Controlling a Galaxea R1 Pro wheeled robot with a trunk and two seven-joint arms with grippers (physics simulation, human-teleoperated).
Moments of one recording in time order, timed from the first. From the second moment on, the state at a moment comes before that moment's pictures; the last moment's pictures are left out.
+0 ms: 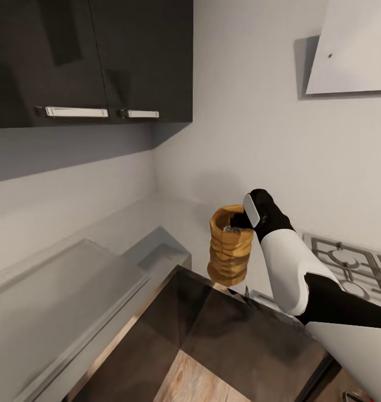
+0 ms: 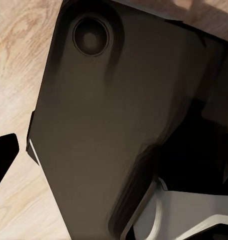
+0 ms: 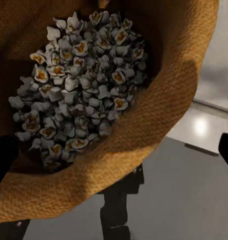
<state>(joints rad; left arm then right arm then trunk) 0.00 -0.04 0.06 -0.07 0.29 -0.01 0.00 -1.31 0.17 -0.30 -0.56 0.05 1.04 -0.37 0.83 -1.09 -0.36</state>
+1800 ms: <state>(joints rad) 0.00 -0.04 0.06 -0.07 0.29 -0.01 0.00 -1.31 0.17 -0.42 -0.50 0.05 1.04 -0.38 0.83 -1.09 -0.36</state>
